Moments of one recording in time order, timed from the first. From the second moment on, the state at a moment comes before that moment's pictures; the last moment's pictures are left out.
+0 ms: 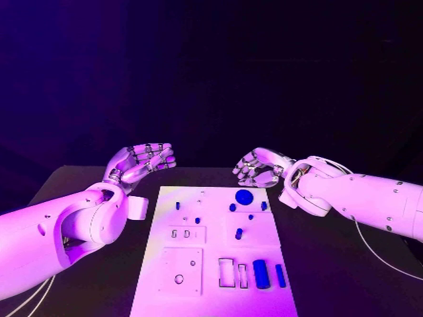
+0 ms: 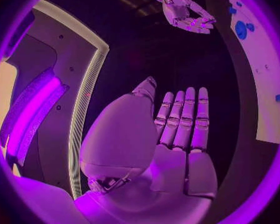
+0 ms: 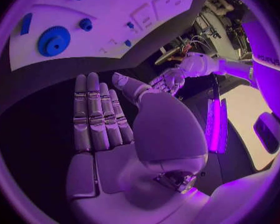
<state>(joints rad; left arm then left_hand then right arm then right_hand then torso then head) 1.17 -0.88 0.01 1.56 -0.07 -0.40 0.51 1.53 -0.09 0.12 0.28 0.19 0.85 0.22 0.20 0.13 0.94 0.20 0.09 0.07 0.91 0.16 0.22 0.19 0.17 0.81 0.28 0.22 0.09 1.33 -0.74 -0.18 1.33 -1.10 -0.33 0.16 1.31 -0.14 0.50 -0.14 0.18 0.95 0.20 0.22 0.18 1.17 0.13 0.08 0.07 1.27 0.06 0.31 0.21 0.16 0.98 0.16 0.48 0.24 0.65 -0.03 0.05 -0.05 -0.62</state>
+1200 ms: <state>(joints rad) 1.17 -0.91 0.01 1.63 -0.06 -0.38 0.51 1.54 -0.09 0.13 0.28 0.19 0.85 0.22 0.20 0.13 0.94 0.20 0.08 0.07 0.88 0.17 0.19 0.19 0.17 0.81 0.28 0.22 0.09 1.31 -0.72 -0.18 1.37 -1.50 -0.22 -0.06 1.30 -0.22 0.46 -0.01 0.18 1.02 0.16 0.17 0.23 1.14 0.10 0.06 0.09 1.47 0.01 1.32 1.12 0.12 1.31 0.11 1.20 1.00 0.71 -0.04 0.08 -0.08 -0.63</state>
